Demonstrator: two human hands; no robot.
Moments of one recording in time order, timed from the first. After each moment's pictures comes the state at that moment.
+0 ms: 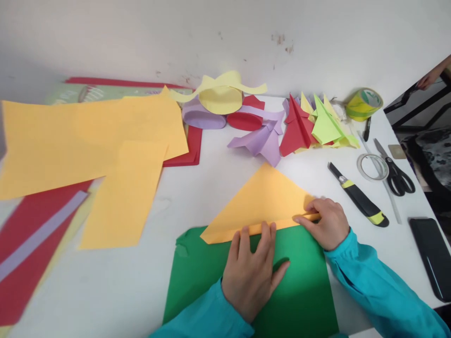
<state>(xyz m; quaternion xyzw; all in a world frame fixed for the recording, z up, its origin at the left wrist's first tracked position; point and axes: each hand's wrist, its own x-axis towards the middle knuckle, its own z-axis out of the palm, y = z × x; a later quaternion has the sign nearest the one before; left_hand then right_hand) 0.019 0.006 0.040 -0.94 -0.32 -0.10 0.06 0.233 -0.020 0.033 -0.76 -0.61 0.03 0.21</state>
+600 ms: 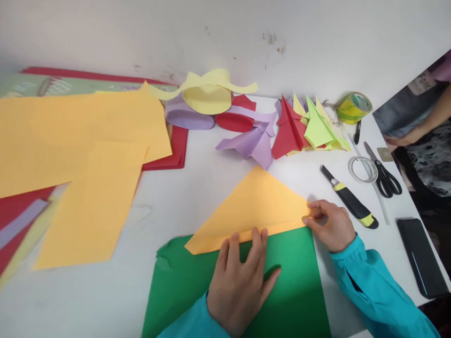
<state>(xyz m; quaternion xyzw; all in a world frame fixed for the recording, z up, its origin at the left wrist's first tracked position) 0.020 0.009 0.041 -0.94 -0.31 -0.11 0.08 0.248 -0.025 0.050 -0.83 -0.50 0.16 0.20</state>
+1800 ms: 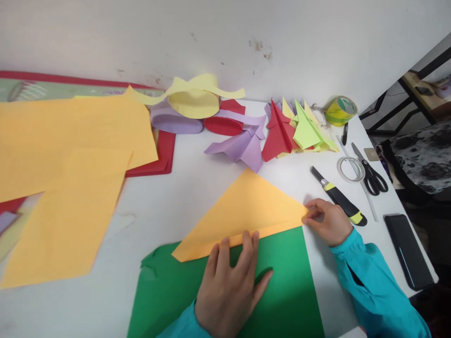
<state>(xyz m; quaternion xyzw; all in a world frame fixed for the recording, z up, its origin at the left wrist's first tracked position) 0.015 0.008 0.036 -0.95 -0.30 -0.08 0.09 0.269 -0.023 0.062 -0.82 -0.47 0.26 0.17</state>
